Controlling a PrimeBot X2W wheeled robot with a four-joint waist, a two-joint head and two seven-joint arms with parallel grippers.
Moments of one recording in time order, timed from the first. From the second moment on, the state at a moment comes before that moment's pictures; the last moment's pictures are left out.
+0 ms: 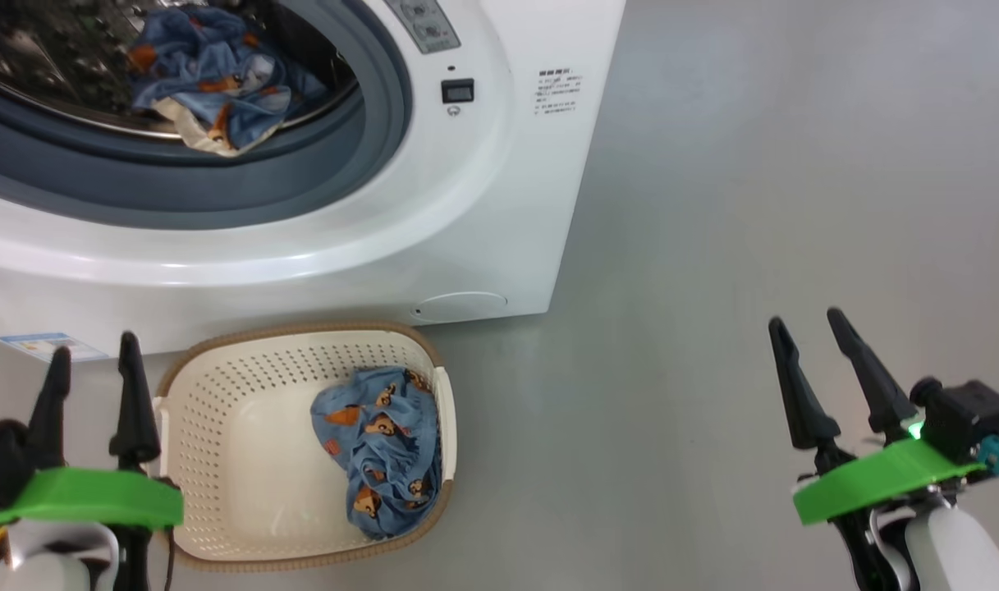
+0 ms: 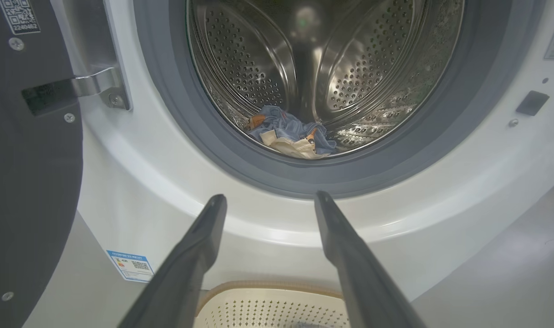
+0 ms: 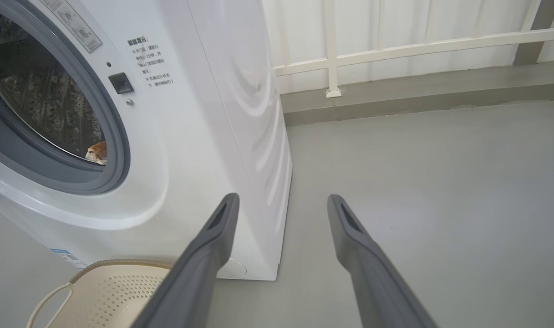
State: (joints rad) left arm -0.25 0.16 0.08 0.29 -0.38 -0.13 -0.26; right arm -0.21 -0.20 0.12 0.24 0.41 0.13 -0.26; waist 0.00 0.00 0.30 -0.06
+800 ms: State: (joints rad) left arm -0.08 0.11 0.08 0.20 -0.37 -0.13 -0.26; right arm -0.12 -0.20 0.07 0.24 0.42 0.13 -0.26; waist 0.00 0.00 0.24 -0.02
